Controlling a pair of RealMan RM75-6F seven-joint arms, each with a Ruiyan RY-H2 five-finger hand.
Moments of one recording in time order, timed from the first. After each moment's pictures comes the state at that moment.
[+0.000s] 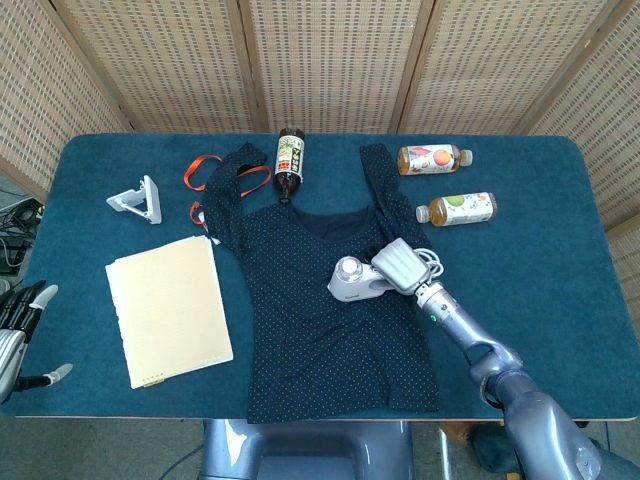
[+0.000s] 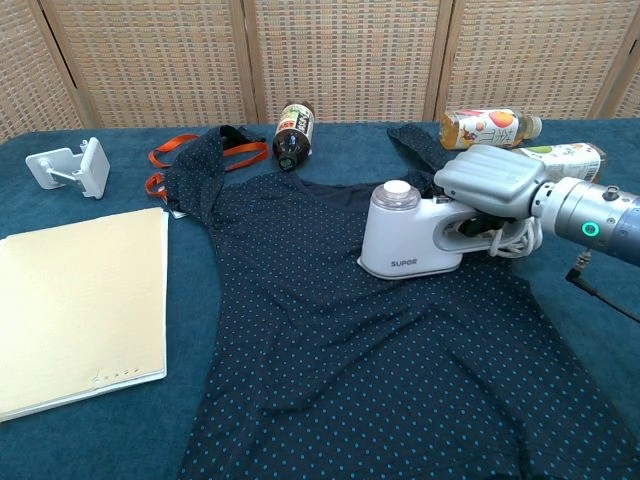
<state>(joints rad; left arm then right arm) -0.08 -0.96 0.02 -1.77 1.53 1.44 0.01 0.83 -1.93 -0.04 -0.37 -1.66 1.09 0.25</state>
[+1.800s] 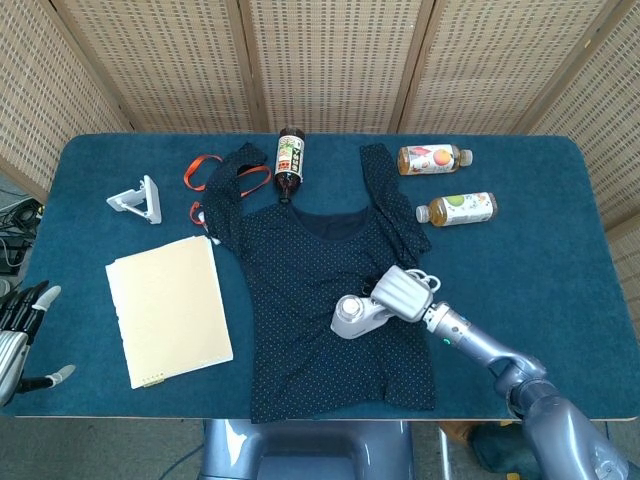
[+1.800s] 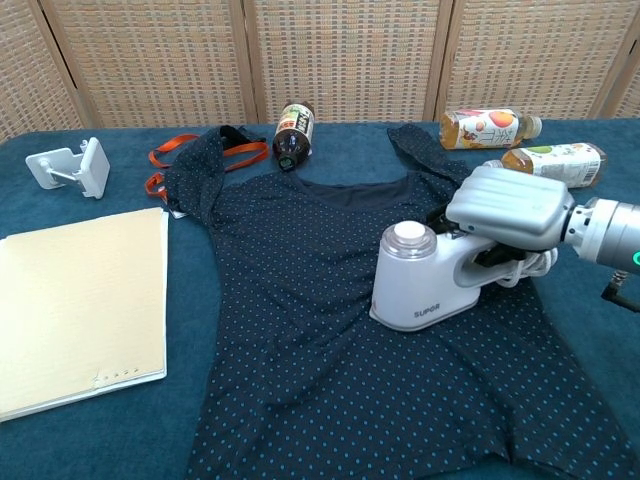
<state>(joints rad) -0.07 -0.96 0.02 -1.79 1.55 1.45 0.02 0.78 -1.86 -0.15 -0.41 -1.80 1.26 0.24</state>
